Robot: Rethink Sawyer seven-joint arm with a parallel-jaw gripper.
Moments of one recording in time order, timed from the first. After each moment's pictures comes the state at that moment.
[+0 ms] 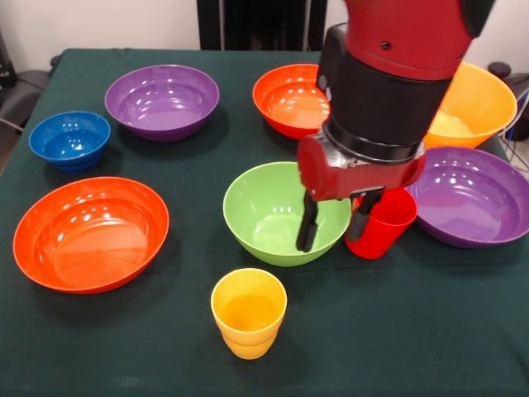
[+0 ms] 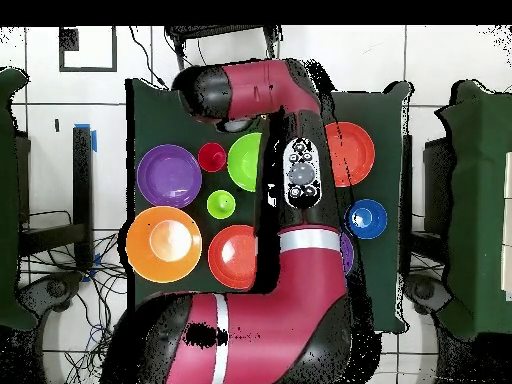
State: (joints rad) arm -0.18 -0.33 0.22 0.82 -0.41 0.99 1.45
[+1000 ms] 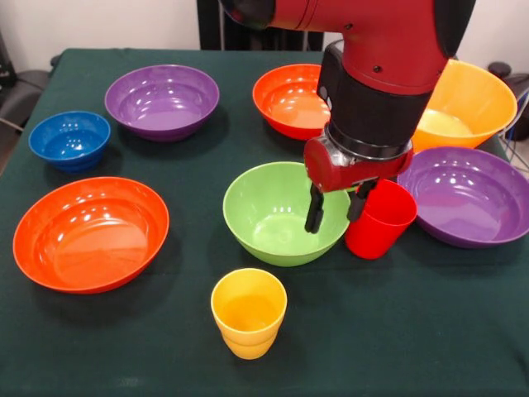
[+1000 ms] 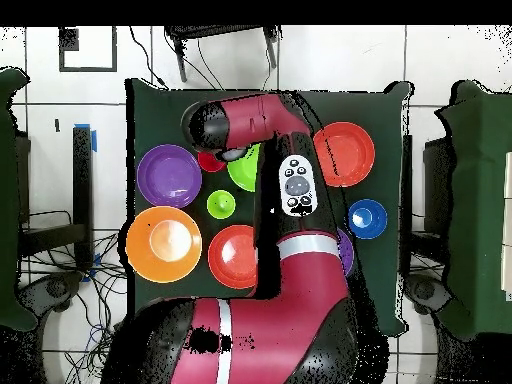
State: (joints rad) arm -0.19 -0.36 0.22 1.03 -0.42 0.89 1.45
